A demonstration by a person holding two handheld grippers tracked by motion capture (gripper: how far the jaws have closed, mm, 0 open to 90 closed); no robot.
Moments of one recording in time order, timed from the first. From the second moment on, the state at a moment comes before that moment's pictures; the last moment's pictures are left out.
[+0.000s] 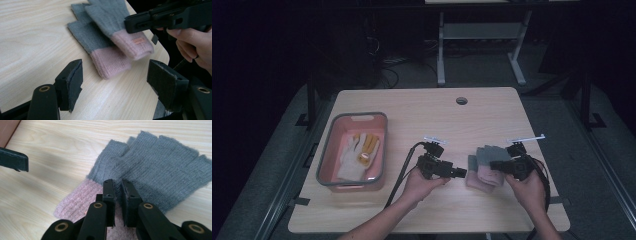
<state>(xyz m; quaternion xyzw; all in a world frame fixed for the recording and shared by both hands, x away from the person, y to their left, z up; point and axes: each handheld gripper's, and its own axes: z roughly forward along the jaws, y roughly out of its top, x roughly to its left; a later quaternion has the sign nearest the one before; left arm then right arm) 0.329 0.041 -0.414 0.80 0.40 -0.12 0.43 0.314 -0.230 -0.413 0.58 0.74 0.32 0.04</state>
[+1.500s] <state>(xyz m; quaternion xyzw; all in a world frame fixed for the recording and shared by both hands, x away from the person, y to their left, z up) 0.346 -0.012 -0.465 0.80 0.43 -0.17 0.39 0.311 -0.277 -0.463 0.66 0.65 0.39 -0.04</state>
